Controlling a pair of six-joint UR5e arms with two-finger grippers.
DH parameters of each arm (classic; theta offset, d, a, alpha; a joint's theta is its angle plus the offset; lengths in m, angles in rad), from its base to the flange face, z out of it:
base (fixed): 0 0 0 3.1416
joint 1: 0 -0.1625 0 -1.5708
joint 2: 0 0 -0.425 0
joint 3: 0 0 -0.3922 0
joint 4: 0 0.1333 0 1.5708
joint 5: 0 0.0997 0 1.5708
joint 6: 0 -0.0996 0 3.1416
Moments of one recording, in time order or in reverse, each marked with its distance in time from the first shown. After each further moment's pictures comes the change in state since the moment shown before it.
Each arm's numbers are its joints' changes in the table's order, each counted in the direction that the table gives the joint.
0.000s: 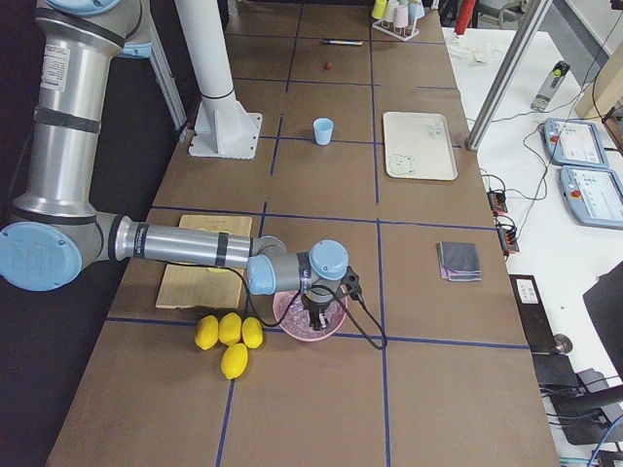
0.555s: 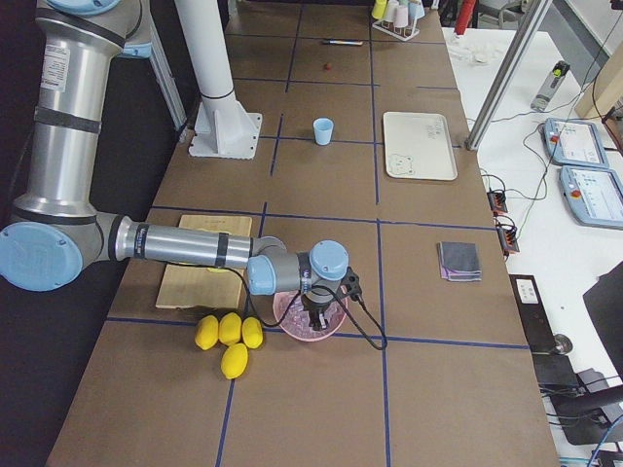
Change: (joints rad) left arm 0.000 0.000 0.000 0.000 0.000 0.000; right arm 0.001 0.001 -0.003 0.000 -0.003 -0.001
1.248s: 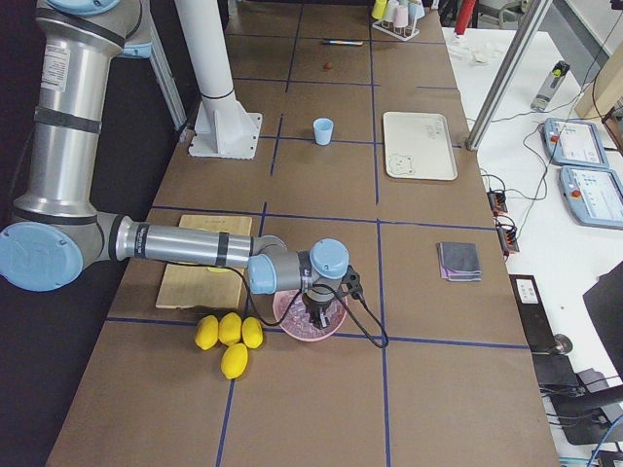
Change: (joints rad) left arm 0.000 0.000 0.000 0.000 0.000 0.000; right arm -0.003 0.002 0.021 0.002 0.002 0.000
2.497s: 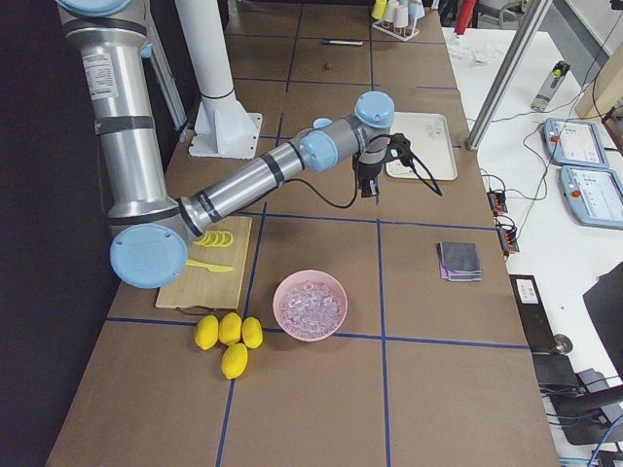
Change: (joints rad) left arm 0.000 0.007 0.005 0.000 -0.009 -0.001; right arm 0.155 0.419 0.317 -0.267 0.056 -0.594
